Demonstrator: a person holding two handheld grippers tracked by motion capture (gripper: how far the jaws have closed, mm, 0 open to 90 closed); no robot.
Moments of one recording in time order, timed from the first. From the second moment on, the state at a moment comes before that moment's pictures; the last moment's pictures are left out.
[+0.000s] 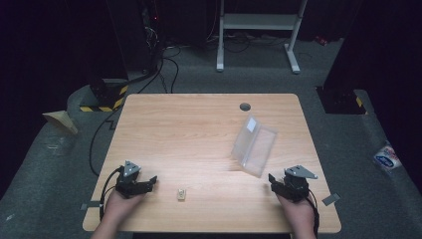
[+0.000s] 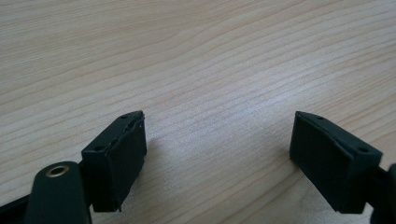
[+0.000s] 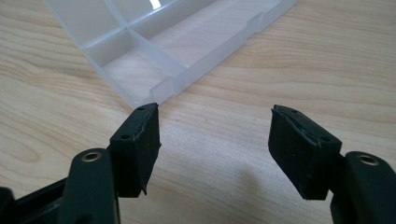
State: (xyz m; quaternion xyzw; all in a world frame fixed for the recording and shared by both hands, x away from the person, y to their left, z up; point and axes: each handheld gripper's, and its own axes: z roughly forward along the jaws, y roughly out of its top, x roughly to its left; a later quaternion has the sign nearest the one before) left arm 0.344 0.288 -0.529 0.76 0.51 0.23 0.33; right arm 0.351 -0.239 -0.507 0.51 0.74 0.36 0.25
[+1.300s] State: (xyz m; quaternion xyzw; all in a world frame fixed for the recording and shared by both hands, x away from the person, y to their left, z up) left arm 0.342 0.287 -0.529 0.76 0.51 0.23 0.34; right arm 0.379 -0.205 -0.507 0.50 0.74 0.37 0.25
